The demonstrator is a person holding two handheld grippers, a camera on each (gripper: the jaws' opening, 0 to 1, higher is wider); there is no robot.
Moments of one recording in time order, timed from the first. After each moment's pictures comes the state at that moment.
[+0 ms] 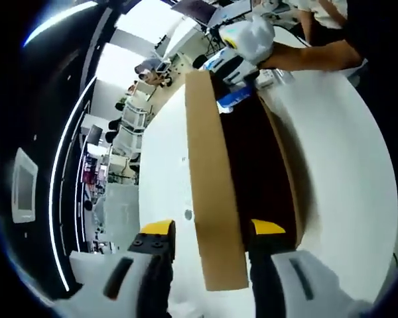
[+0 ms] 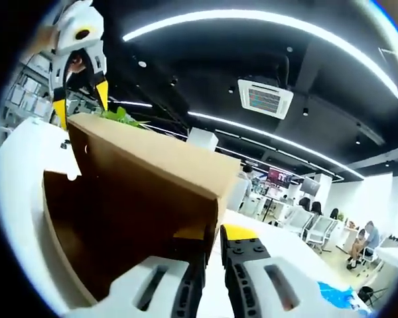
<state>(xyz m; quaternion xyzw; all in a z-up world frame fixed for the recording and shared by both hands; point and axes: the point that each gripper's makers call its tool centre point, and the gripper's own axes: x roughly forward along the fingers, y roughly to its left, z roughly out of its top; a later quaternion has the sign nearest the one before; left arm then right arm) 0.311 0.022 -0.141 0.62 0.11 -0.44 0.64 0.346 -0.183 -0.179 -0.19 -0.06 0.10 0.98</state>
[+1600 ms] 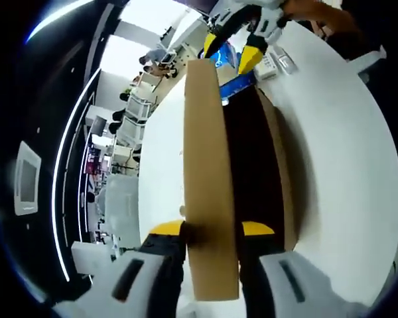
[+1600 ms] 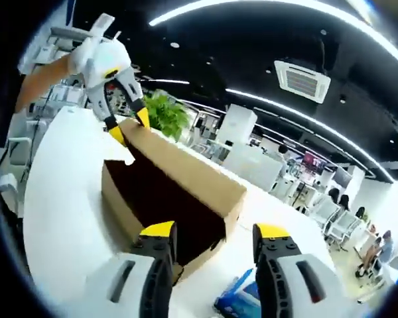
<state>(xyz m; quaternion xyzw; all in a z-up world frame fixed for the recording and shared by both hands) 0.302 0.019 -0.168 0.62 0.13 -0.41 0.66 0.245 -0.174 -0.166 -0.28 0.07 0.24 0.93</state>
